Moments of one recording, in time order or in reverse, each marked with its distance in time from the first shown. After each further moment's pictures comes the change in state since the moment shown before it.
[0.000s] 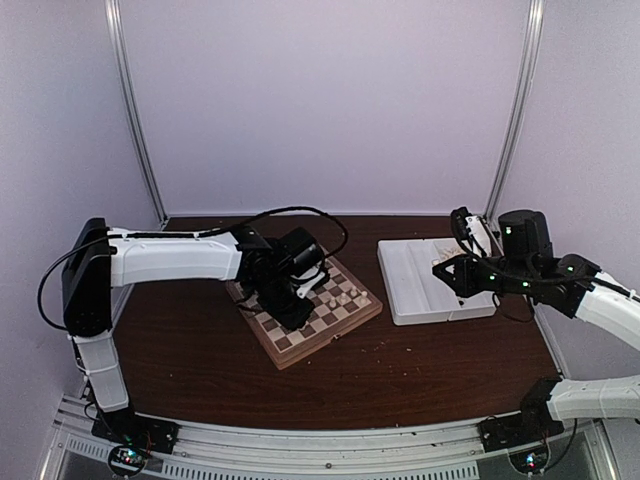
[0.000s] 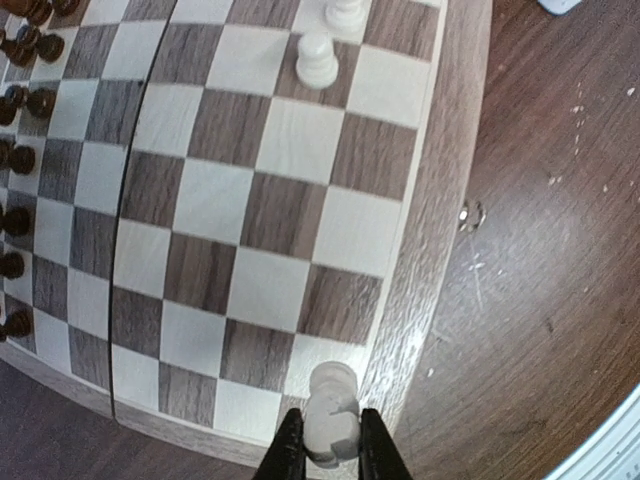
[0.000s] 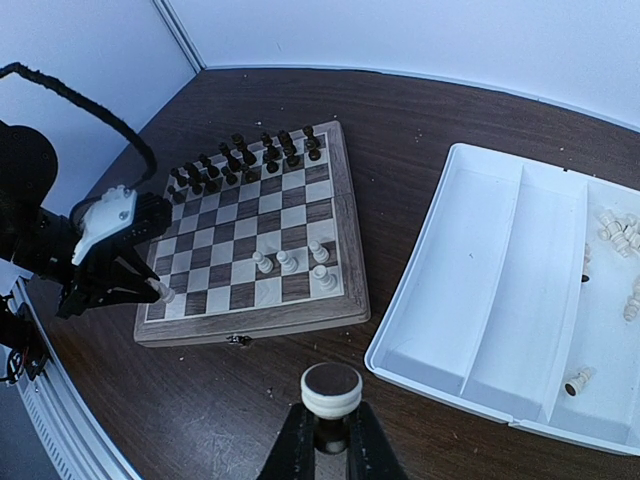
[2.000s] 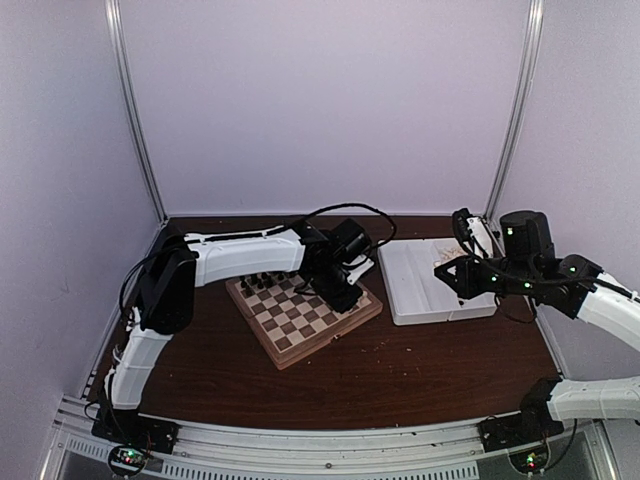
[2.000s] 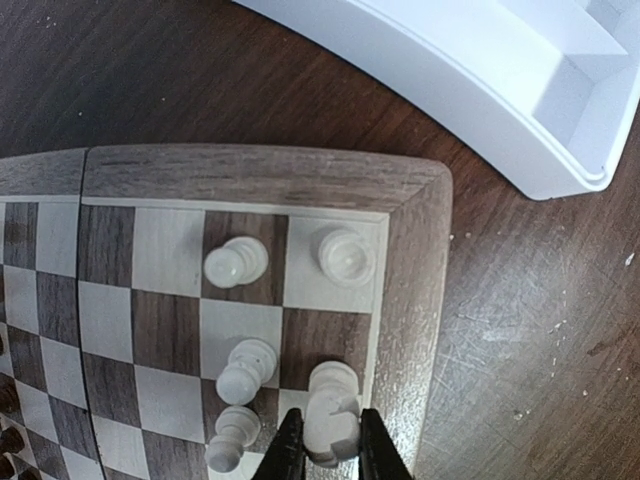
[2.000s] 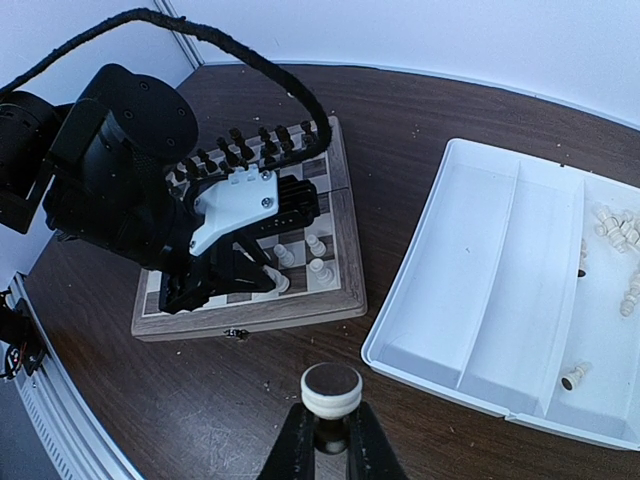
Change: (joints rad) left arm -0.007 0.454 0.566 -0.002 0.026 0.150; right arm -0.002 -0.013 0.000 -0.023 0.002 -0.007
